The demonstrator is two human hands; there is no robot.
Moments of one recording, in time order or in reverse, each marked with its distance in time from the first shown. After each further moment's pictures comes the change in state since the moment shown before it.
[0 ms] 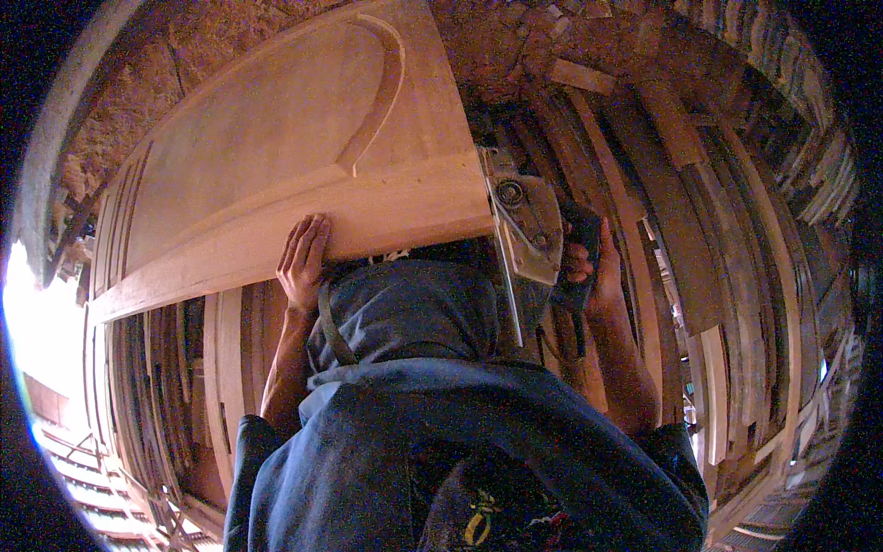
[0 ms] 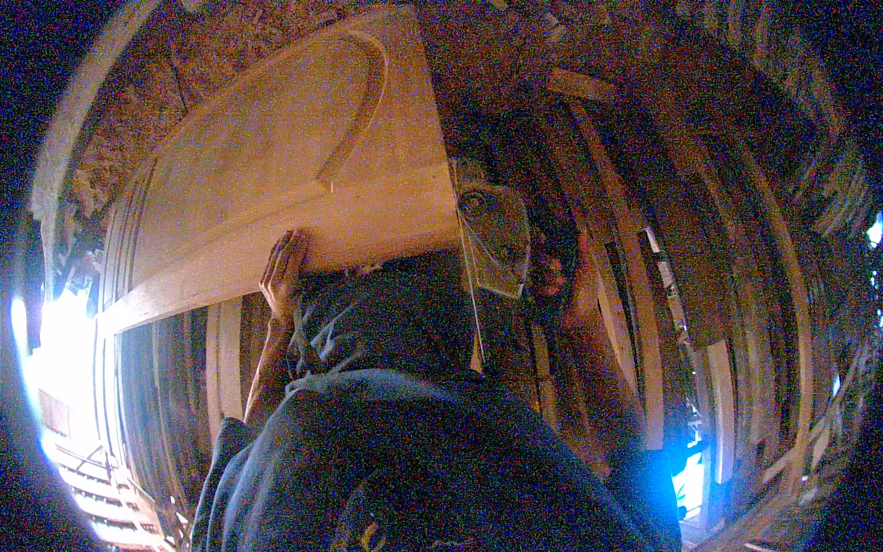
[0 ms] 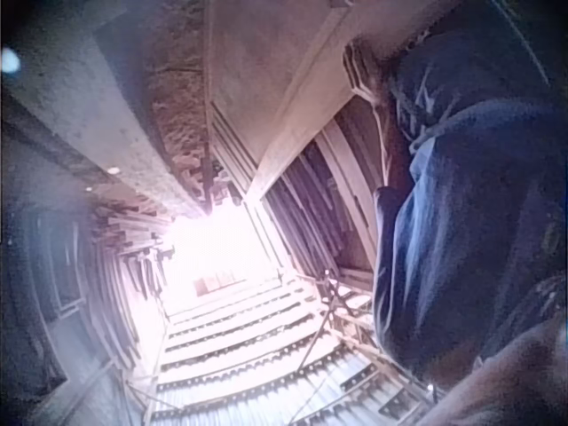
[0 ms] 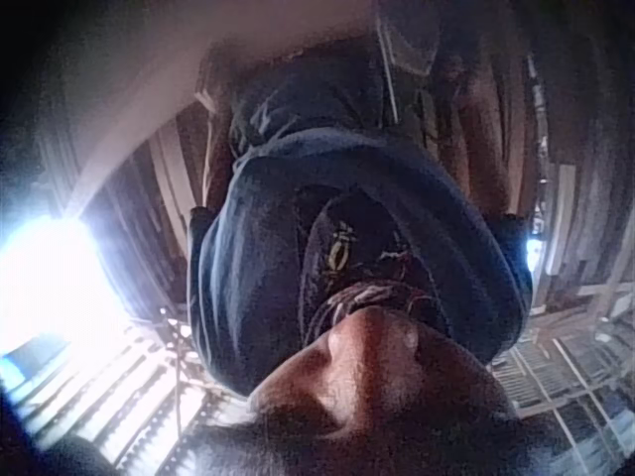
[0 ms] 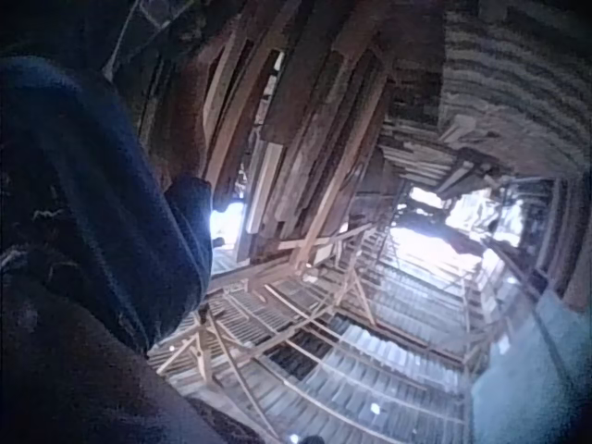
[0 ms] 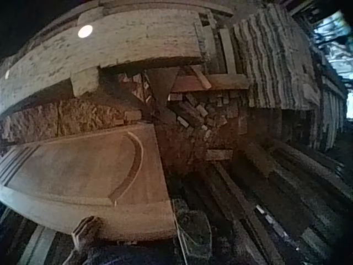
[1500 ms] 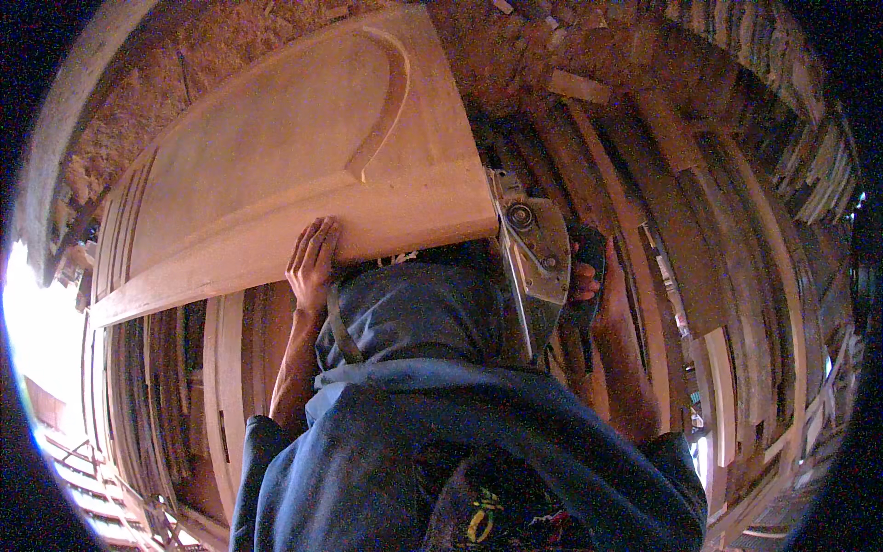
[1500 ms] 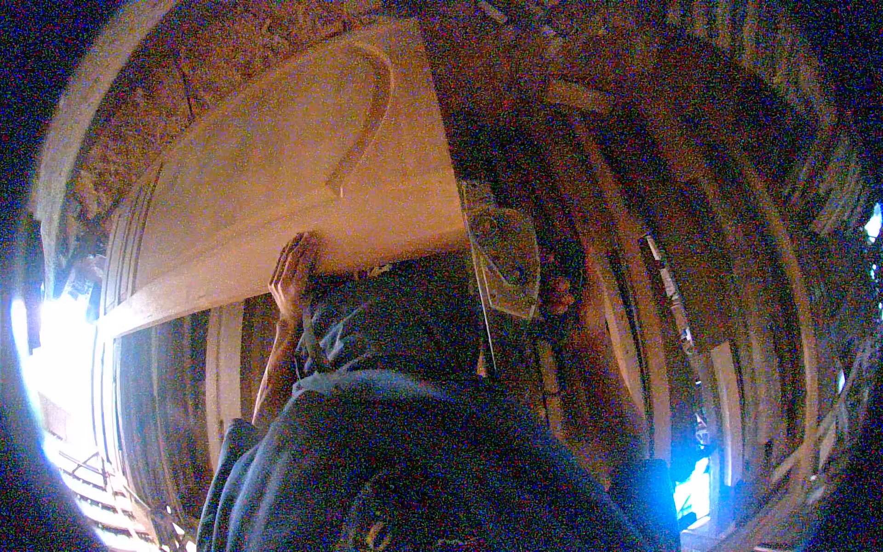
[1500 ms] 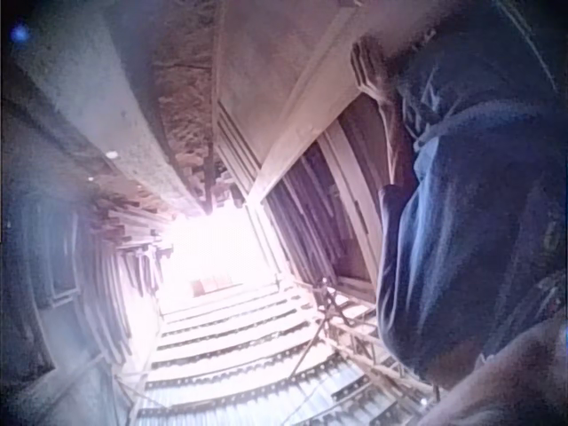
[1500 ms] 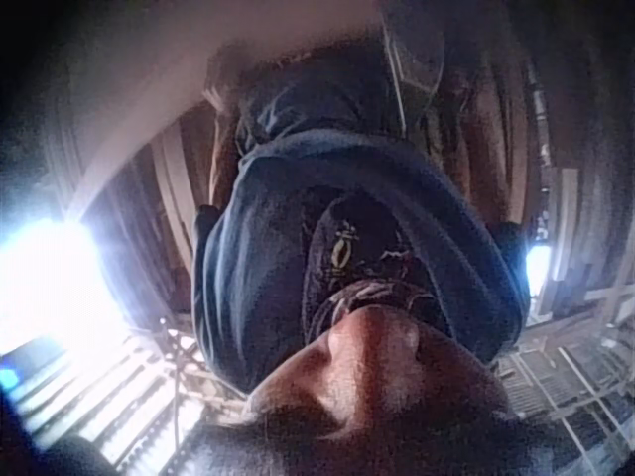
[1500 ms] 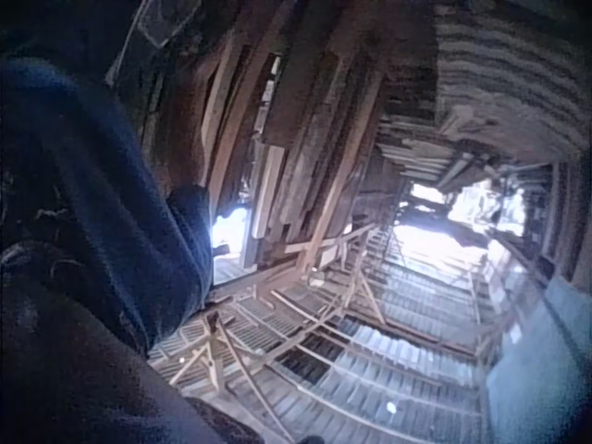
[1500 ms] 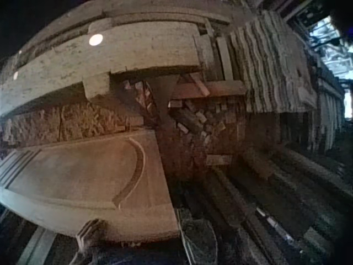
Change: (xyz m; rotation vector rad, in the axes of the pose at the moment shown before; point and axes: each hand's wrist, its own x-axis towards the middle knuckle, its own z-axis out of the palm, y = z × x) left_hand -0.009 -0.006 0.011 -0.025 0.038 0.025; right_hand -0.024 0.003 -0.025 0.222 -0.043 0.120
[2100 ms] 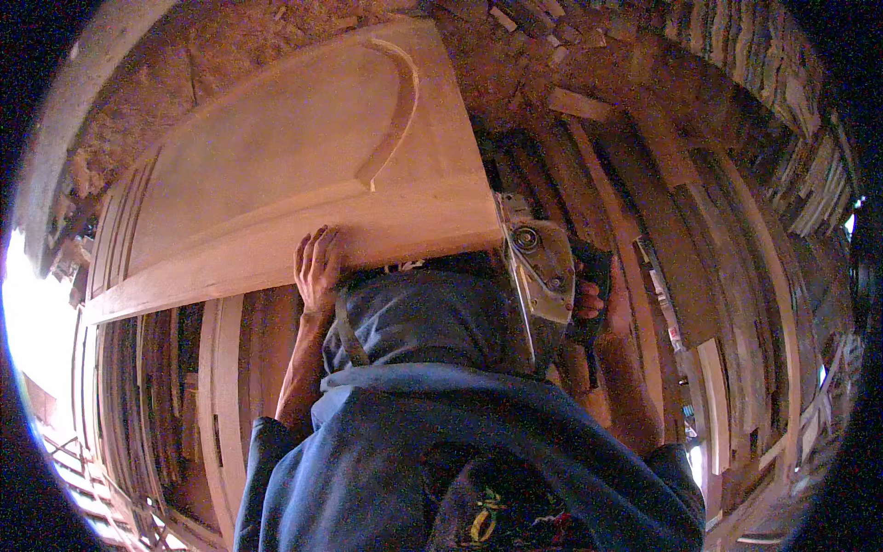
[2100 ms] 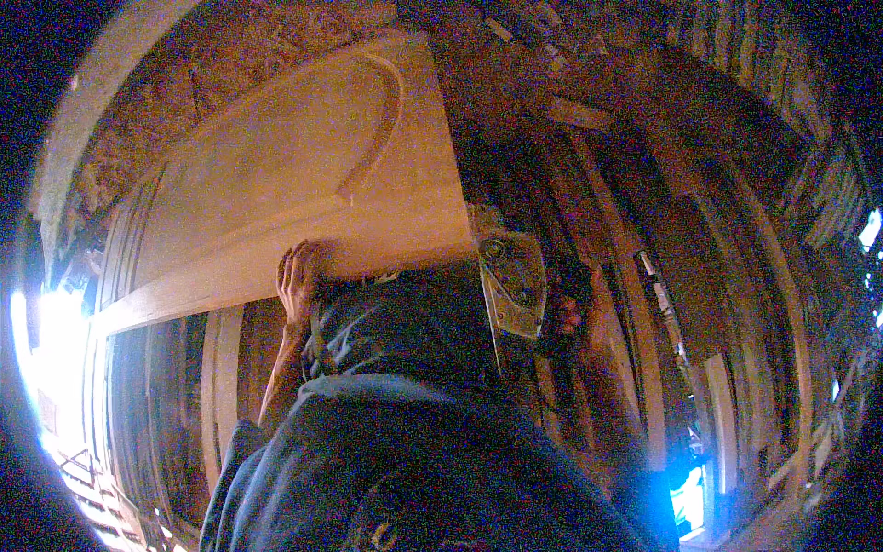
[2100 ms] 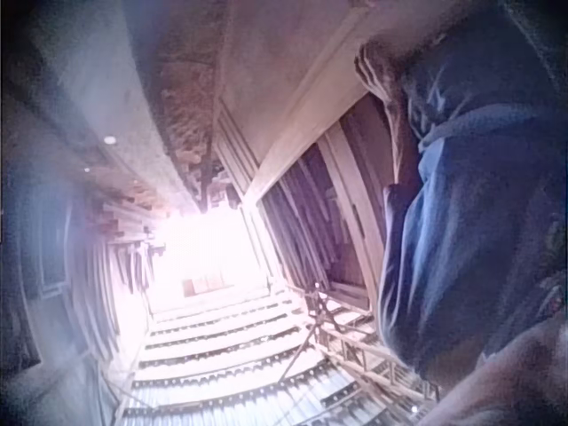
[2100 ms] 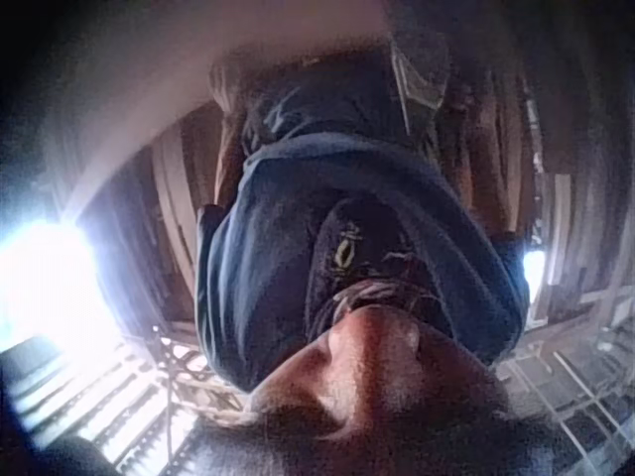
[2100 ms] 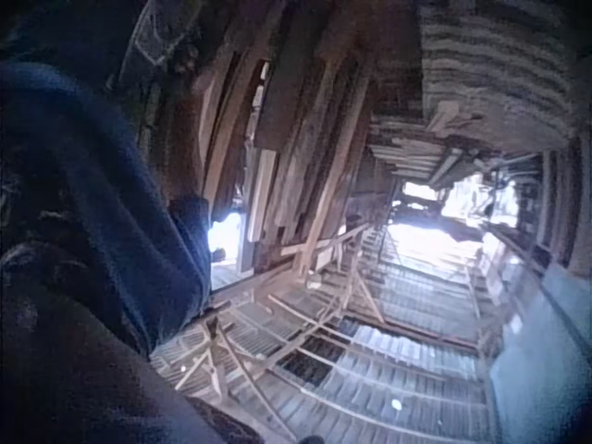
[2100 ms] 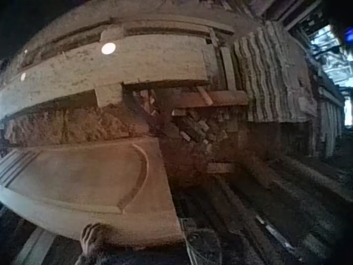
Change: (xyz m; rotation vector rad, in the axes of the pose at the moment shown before) left_hand -0.013 0.001 0.012 0.104 0.056 0.027; right_hand -0.019 -0.003 -0.014 -0.014 -0.033 0.031
